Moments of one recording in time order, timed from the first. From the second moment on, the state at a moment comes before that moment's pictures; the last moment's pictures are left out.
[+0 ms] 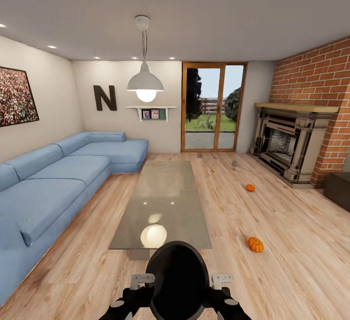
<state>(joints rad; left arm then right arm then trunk) -0.41 -0.12 -0.19 -0.39 0.21 0.02 0.01 -0.39 0.13 0.13 -0.44 -0.08 0.09 -0.09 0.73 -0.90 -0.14</state>
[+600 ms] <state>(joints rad) -0.41 -0.12 -0.19 -0.39 0.21 0.02 0.02 -0.39 0.12 0.13 -0.44 -0.08 0.09 -0.09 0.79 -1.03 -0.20</state>
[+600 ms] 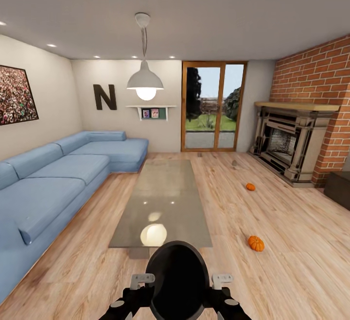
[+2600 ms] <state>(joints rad) -0.41 -0.12 -0.20 -0.39 0.21 0.01 0.02 -0.39 0.12 0.13 -0.43 -0.09 0.06 -0.08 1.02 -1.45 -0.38</state>
